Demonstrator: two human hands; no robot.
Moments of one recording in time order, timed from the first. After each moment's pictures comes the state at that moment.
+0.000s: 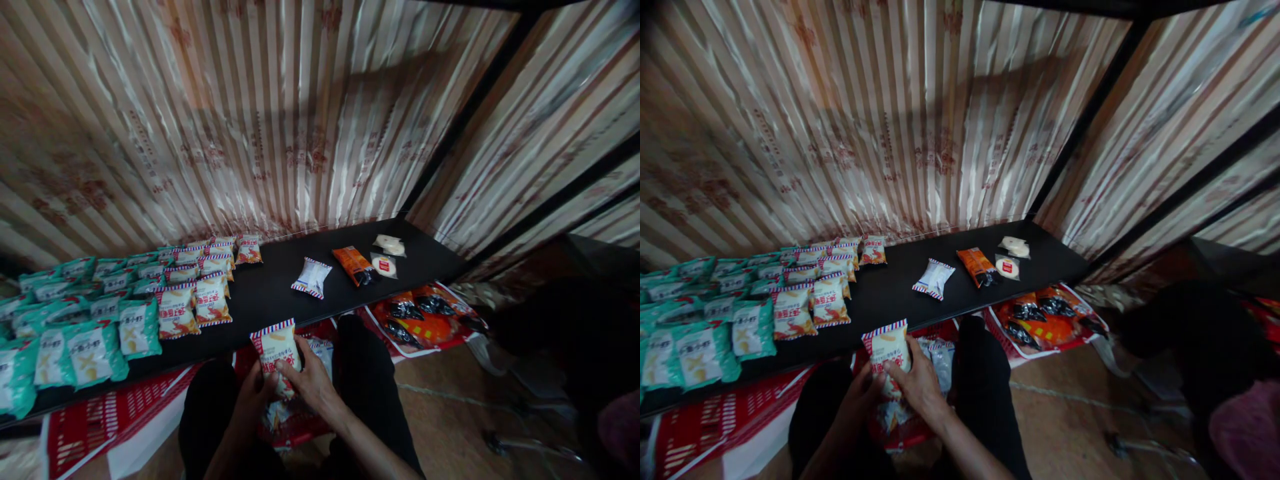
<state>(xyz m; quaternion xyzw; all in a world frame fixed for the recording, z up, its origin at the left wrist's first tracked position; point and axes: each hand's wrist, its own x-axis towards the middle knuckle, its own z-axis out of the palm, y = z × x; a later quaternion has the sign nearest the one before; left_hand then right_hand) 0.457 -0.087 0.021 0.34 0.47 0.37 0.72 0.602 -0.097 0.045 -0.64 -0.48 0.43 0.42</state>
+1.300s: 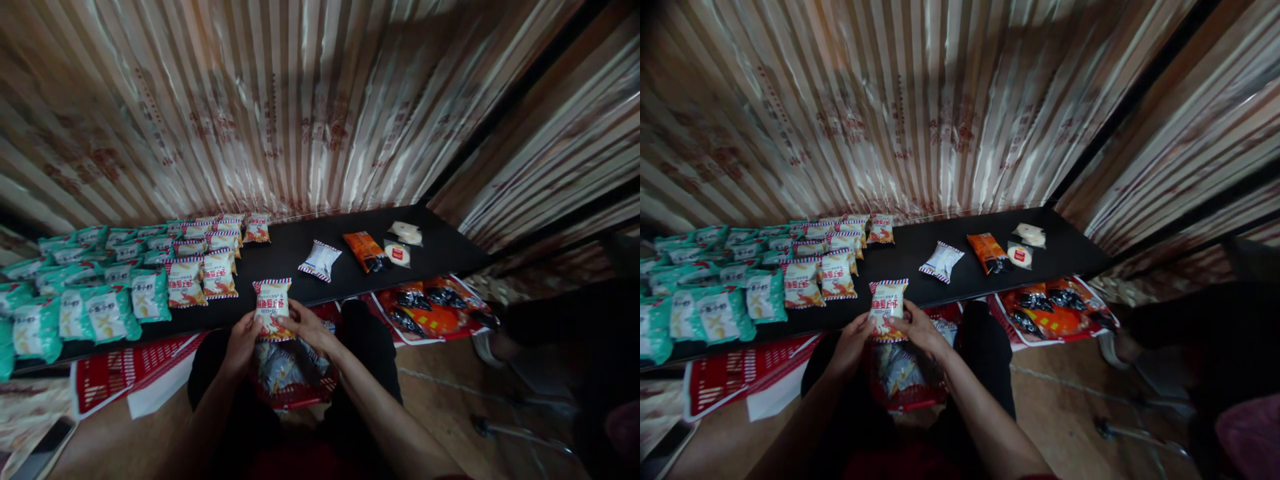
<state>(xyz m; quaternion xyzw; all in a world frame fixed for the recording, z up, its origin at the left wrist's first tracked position) 0.449 -0.043 0.036 0.30 0.52 0.41 0.69 0.610 -0.048 0.044 -0.47 -0.38 0.67 0.43</state>
